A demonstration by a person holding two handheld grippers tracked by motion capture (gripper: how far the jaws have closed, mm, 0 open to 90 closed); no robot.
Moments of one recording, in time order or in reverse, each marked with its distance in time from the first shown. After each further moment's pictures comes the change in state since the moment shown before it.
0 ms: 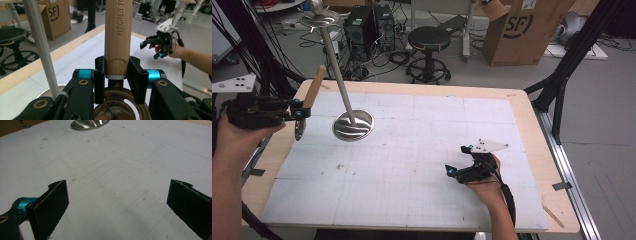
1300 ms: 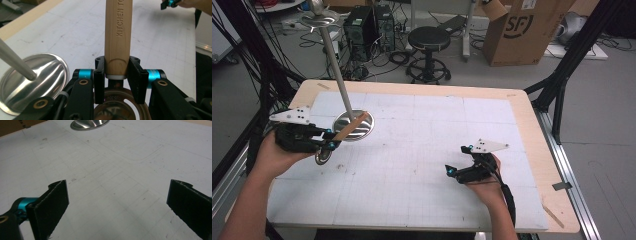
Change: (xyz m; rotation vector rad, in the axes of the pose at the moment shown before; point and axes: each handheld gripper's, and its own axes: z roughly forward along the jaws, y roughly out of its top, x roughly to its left) left arm -0.023 -0.050 0.069 0.289 -0.017 0.064; right arm 0.000 0.000 0.000 0.002 -0.002 0.002
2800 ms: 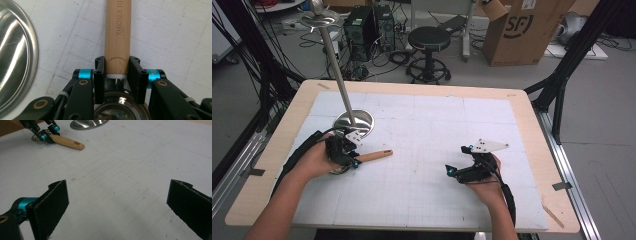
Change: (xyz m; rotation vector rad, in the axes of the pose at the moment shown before) left arm 0.006 -0.030 0.125 0.581 0.021 0.135; right arm -0.001 -0.001 0.001 0.003 0.003 0.005
